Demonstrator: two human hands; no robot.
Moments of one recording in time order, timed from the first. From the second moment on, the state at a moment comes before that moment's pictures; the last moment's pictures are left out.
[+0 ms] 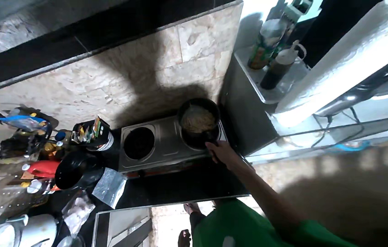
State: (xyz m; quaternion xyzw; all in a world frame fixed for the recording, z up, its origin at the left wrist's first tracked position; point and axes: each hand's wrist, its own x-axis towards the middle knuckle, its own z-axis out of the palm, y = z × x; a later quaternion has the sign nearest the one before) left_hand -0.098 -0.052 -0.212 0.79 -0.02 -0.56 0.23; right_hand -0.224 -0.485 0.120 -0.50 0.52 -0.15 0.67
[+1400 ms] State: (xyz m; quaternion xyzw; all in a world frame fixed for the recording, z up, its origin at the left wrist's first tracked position) left_hand -0.101 -0.052 -0.219 0.80 -0.01 -0.55 0.23; right_hand -0.252 -0.483 0.111 -0.53 0.52 -0.11 0.66
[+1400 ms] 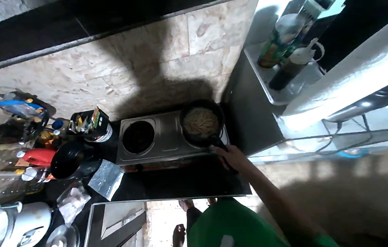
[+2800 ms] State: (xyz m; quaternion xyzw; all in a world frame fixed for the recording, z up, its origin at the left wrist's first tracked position) left_hand -0.094 -0.066 -0.216 0.80 -0.03 -0.56 0.22; right_hand -0.255 -0.470 0.143 -0.50 0.54 -0.11 0.67
